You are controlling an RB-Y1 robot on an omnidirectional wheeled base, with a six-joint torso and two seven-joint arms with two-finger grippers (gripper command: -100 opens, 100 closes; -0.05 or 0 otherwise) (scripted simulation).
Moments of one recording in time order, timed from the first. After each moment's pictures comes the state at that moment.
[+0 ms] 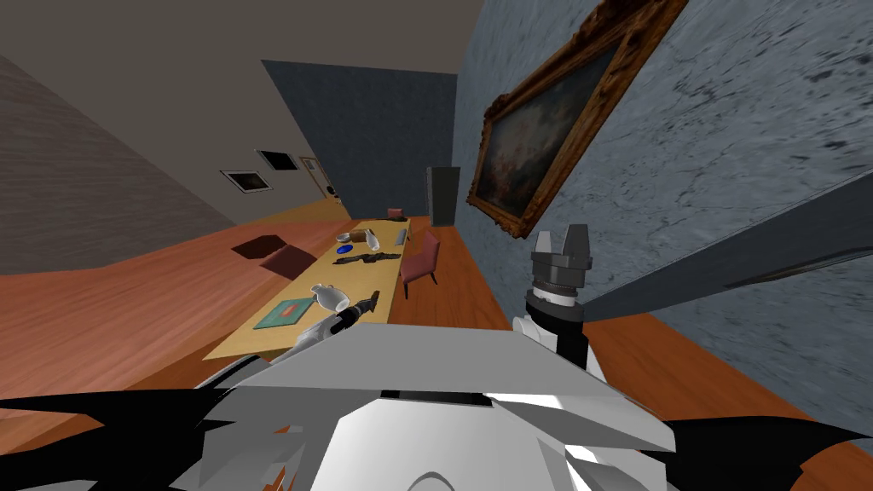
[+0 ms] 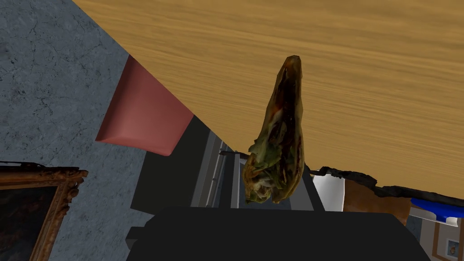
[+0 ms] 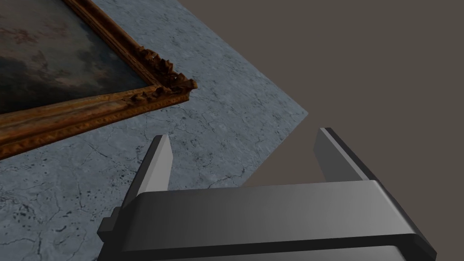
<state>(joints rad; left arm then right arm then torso) 0.00 0.64 -0.33 -0.70 -0.43 -0.39 -0.22 0.54 -0.04 -0.06 -2.40 0.04 -0.61 0.11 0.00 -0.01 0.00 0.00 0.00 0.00</state>
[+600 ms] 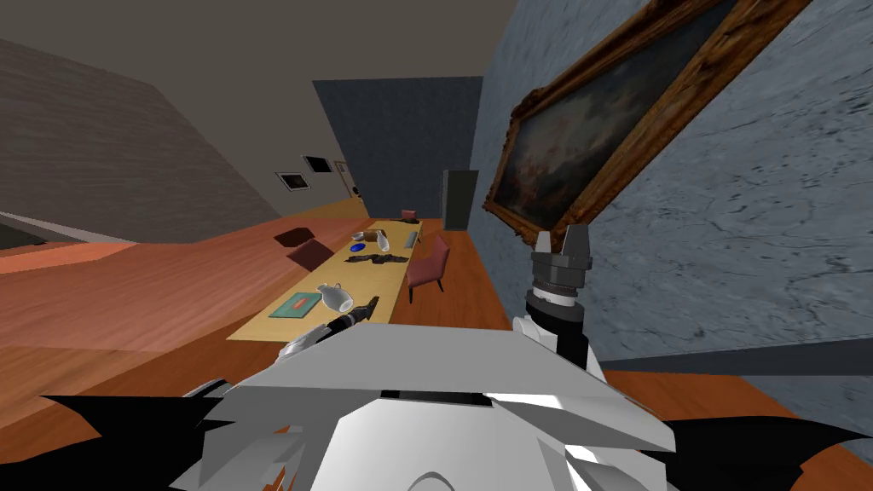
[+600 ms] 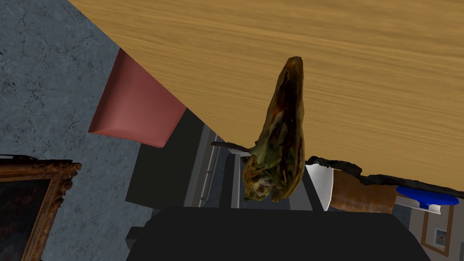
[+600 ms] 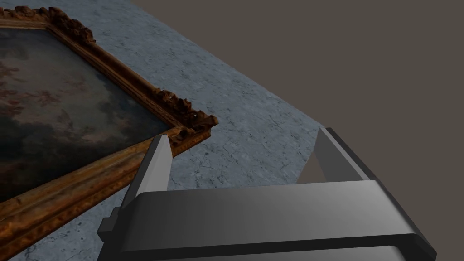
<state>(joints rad) 0.13 0.69 -0.33 -0.81 -0.44 -0.48 -0.27 0.54 -0.04 -0.06 -2.40 0.04 -0.61 0.11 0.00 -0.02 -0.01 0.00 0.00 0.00</state>
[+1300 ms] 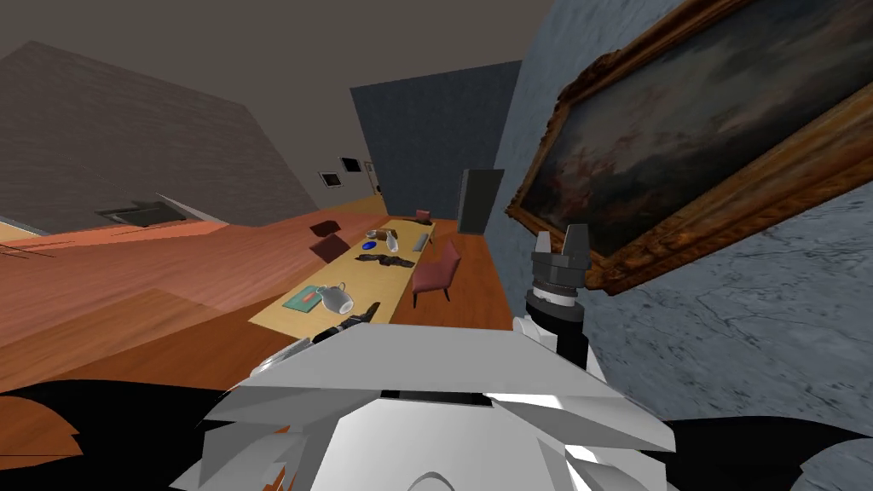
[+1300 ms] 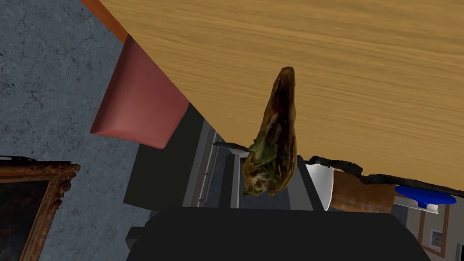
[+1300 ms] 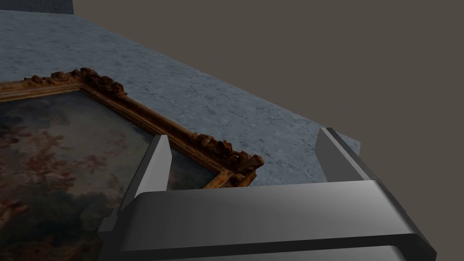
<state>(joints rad) 0.27 0.77 -0.33 -0.92 -0.46 -0.60 -0.33 0.54 -0.04 -0.06 -2.40 0.04 -0.61 0.11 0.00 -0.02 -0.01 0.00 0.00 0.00</state>
